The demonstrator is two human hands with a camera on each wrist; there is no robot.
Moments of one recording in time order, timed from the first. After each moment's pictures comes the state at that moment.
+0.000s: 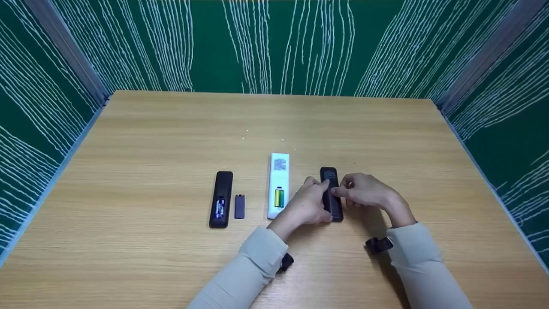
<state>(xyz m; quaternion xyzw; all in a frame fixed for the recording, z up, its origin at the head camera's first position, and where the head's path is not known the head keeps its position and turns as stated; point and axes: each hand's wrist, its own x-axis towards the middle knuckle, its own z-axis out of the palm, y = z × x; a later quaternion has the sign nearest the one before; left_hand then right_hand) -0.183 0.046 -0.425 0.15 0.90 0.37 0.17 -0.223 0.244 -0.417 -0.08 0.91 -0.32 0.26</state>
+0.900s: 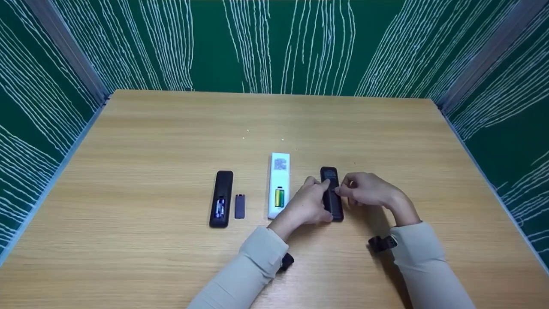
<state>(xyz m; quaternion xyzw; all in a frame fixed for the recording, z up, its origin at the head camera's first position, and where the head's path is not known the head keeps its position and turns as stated) -0.183 0.045 -0.424 0.15 0.90 0.37 0.16 -0.224 0.250 -0.414 -0.11 0.91 -0.30 0.25</state>
